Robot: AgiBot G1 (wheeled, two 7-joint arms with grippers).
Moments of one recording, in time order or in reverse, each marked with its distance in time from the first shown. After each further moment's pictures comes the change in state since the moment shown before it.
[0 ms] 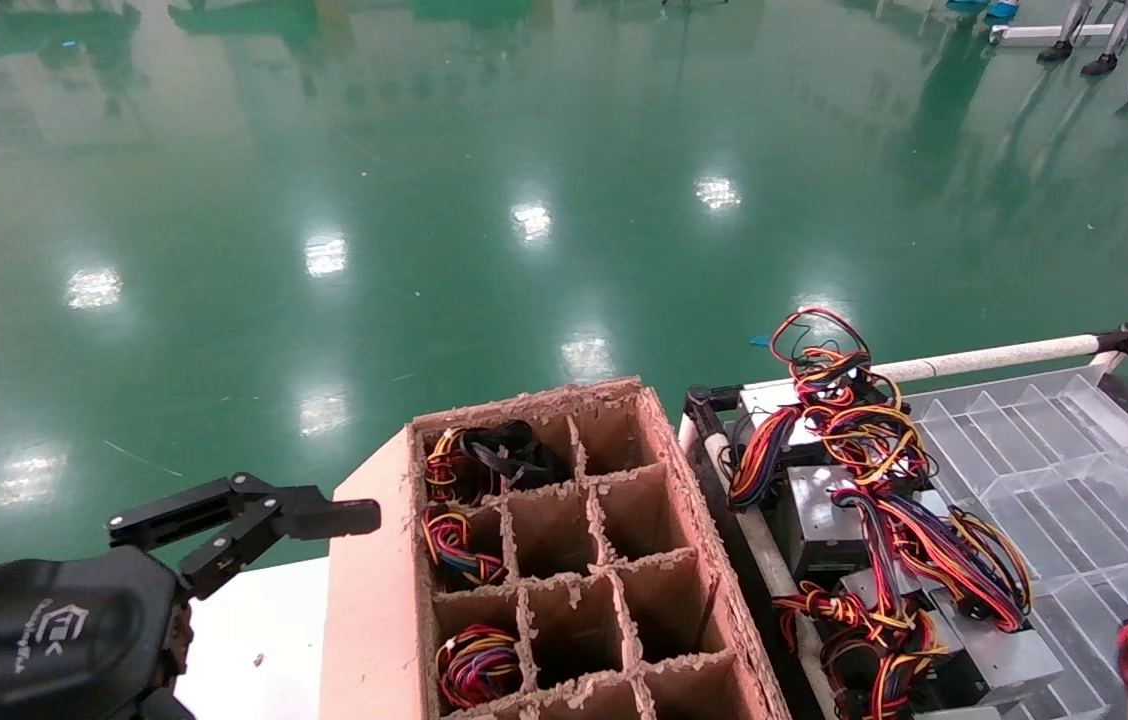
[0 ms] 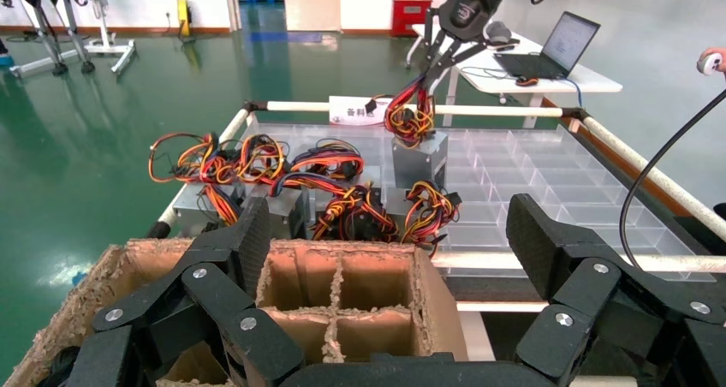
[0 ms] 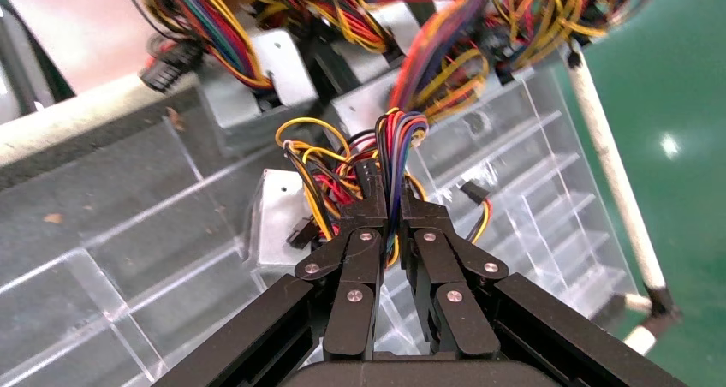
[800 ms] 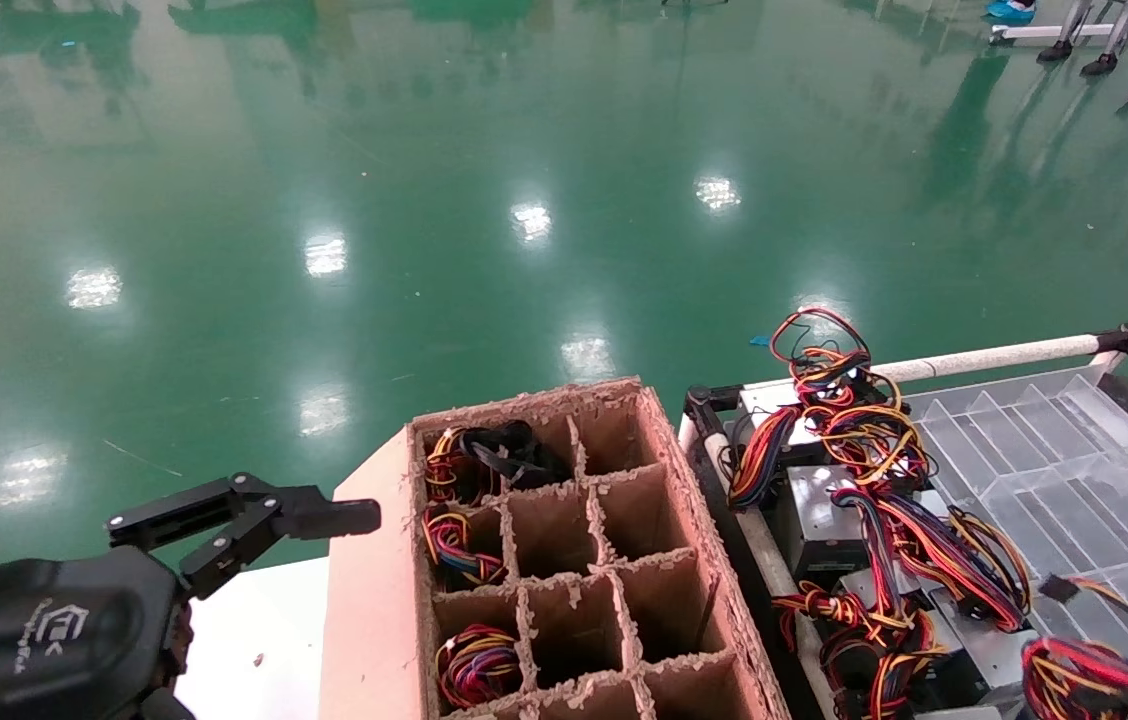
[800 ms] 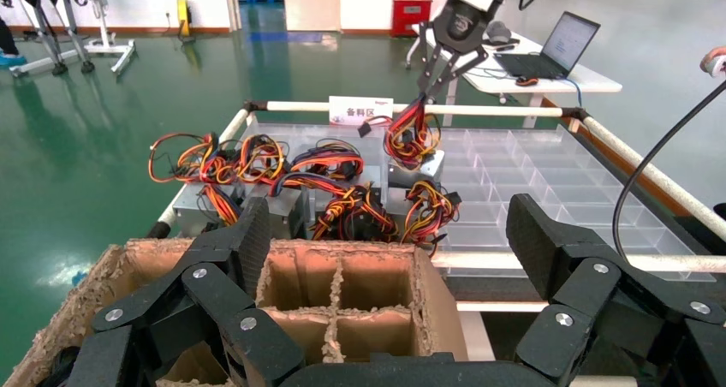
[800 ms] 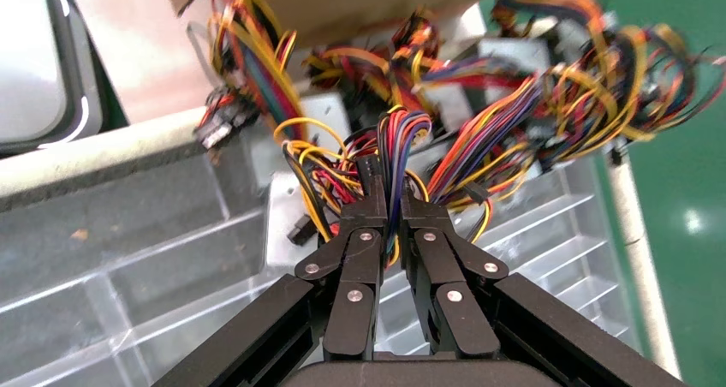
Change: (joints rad) left arm 0.000 0.000 0.000 0.000 0.000 0.000 0.000; right arm 0.075 -0.067 -0.148 0.025 0.067 -0.004 -0.044
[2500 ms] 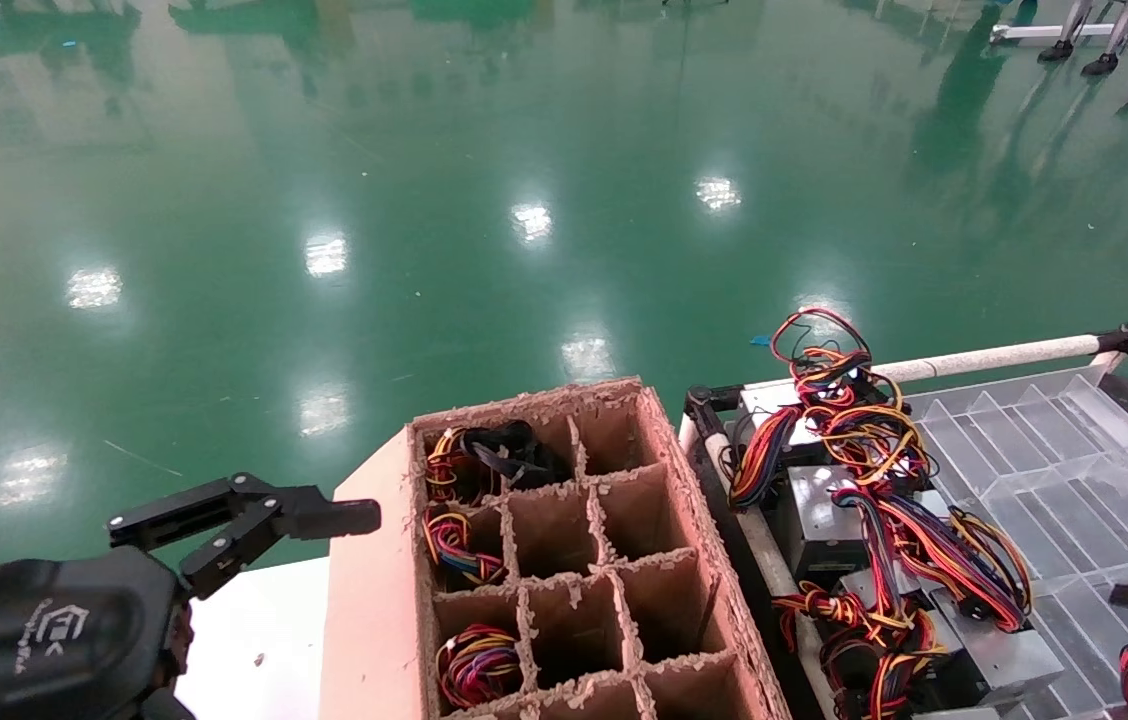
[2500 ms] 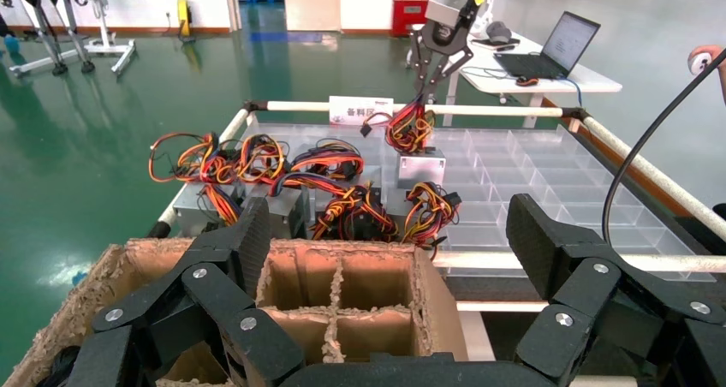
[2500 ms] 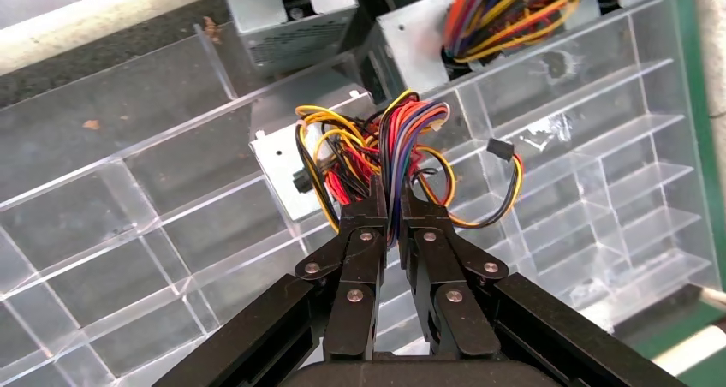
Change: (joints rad) left arm 0.000 0.000 0.001 0.000 0.000 0.000 0.000; right arm 0.348 -0.201 -0.522 -0.298 -0.079 0.002 -0.053
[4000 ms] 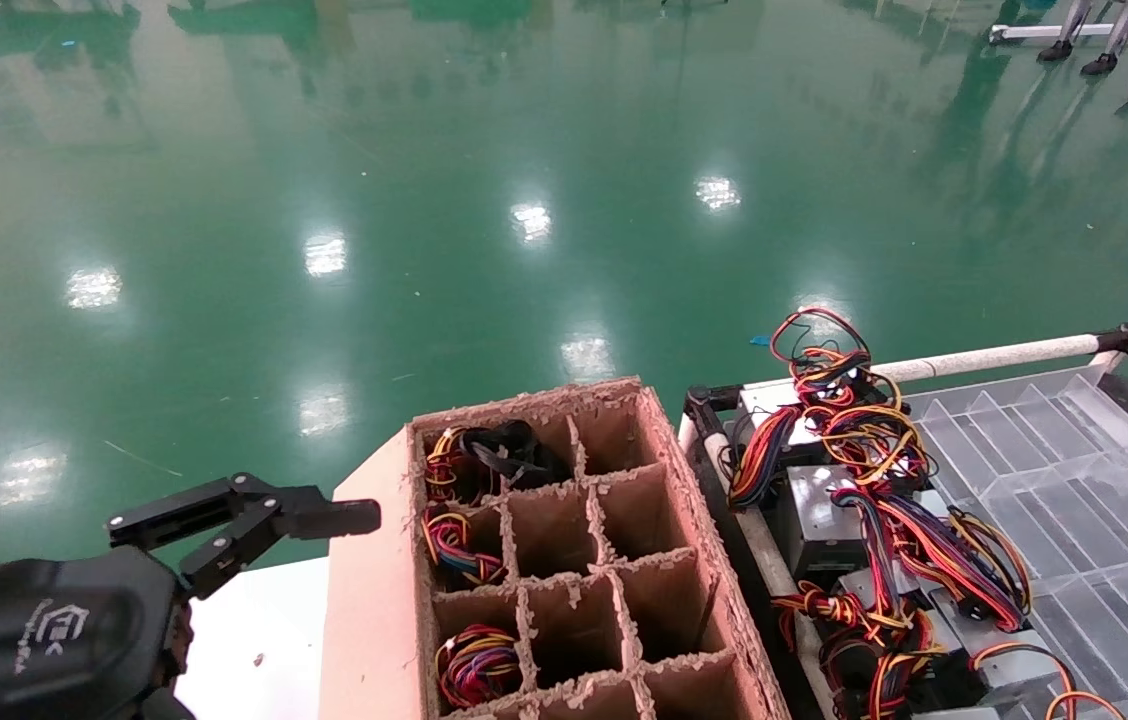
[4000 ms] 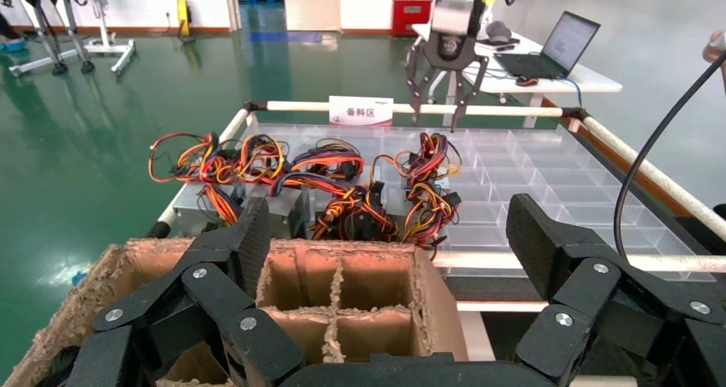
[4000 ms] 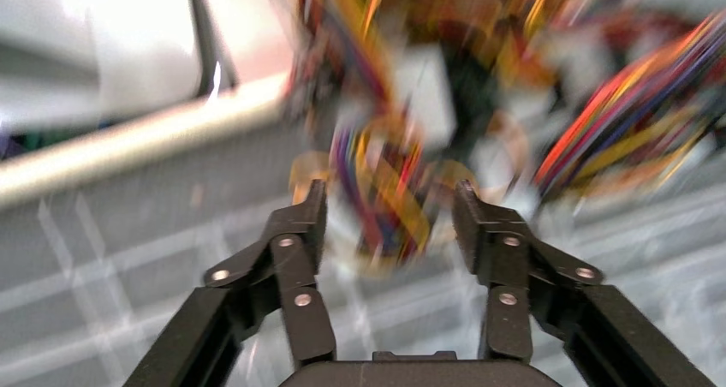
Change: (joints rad) left arm 0.000 0.000 0.000 0.000 0.000 0.000 0.000; right arm 0.068 -0.106 -0.310 -0.073 0.404 0.009 -0.062
